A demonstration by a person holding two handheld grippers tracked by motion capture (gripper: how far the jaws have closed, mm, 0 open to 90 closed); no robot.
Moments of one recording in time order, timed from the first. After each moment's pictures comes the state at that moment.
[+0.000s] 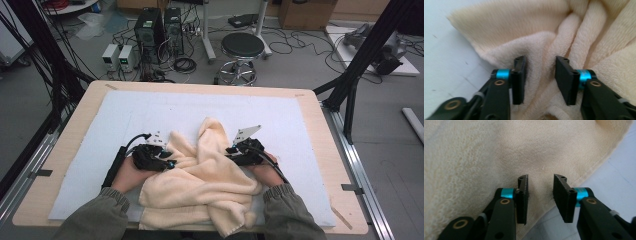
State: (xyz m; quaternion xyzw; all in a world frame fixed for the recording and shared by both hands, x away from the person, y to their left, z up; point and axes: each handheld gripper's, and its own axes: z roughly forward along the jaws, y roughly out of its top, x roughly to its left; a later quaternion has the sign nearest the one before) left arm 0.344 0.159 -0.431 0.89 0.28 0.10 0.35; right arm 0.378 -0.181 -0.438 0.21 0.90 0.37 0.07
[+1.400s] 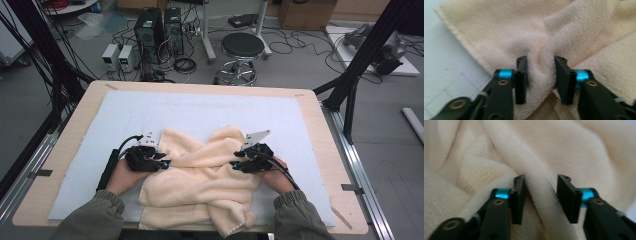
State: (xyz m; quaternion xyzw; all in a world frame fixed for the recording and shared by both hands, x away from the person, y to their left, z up) left arm 0.341 0.178 -0.430 0.88 0.30 0.10 0.36; right arm 0.358 -0.198 -0.432 0.21 0.91 0.36 0.07
